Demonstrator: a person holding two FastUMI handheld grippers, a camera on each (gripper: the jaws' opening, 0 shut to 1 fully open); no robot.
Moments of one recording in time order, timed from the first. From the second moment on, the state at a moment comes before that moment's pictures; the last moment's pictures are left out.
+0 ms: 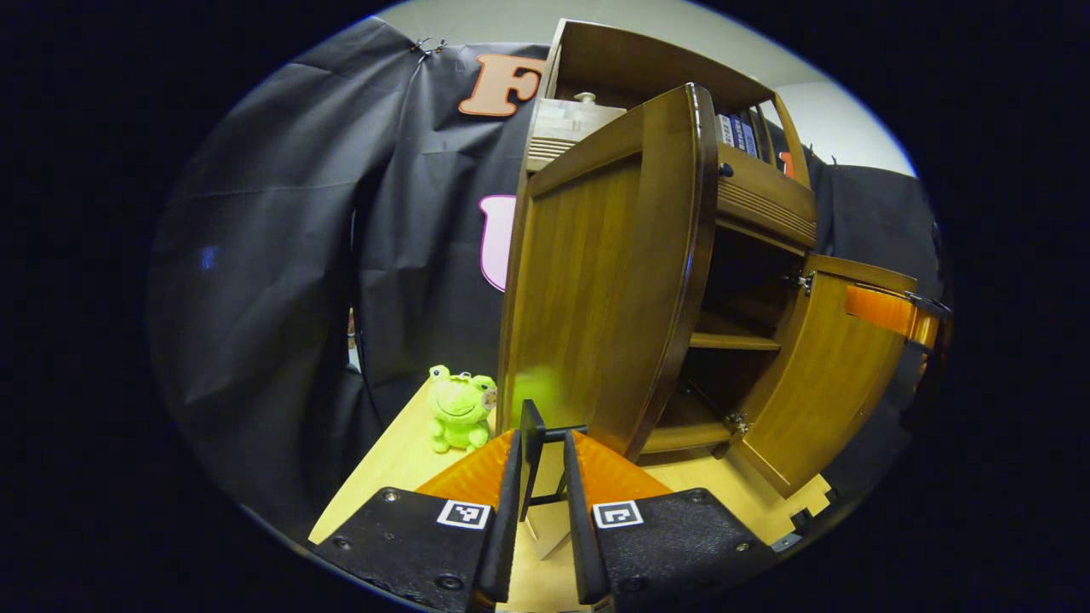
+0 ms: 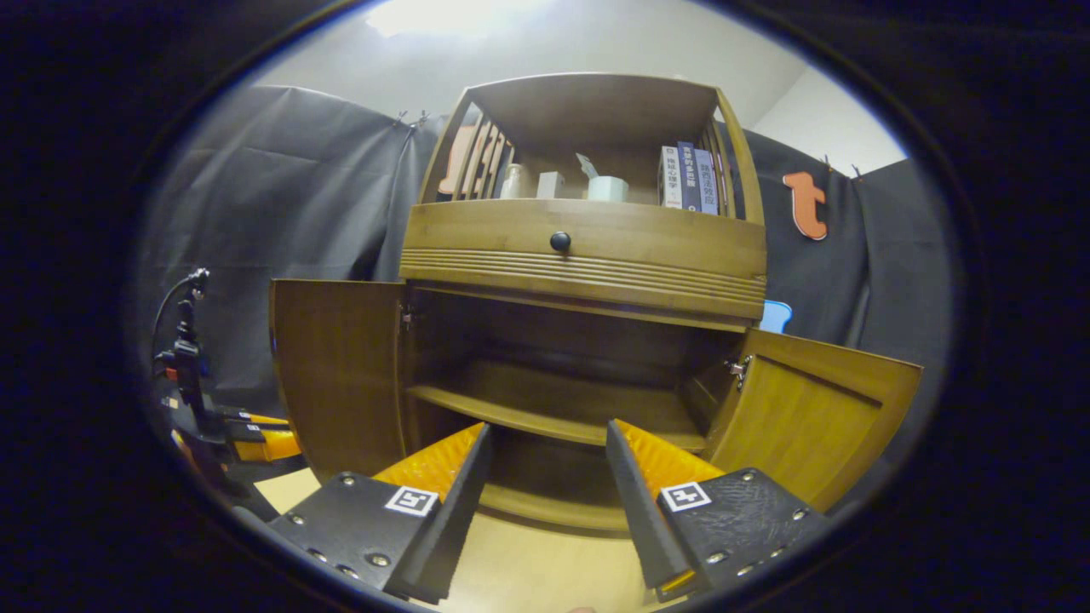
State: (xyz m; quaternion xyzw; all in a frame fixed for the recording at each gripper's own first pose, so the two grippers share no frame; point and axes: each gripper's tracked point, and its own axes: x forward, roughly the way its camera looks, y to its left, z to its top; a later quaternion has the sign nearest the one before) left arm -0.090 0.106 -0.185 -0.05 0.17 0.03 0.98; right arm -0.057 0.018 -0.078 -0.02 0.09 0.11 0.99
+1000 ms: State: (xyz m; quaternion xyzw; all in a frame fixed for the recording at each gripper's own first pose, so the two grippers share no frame) left arm -0.119 0.188 -0.172 -0.07 0.15 0.12 0.98; right arm -0.049 0.050 -0.085 -0.01 0.10 0.15 0.98
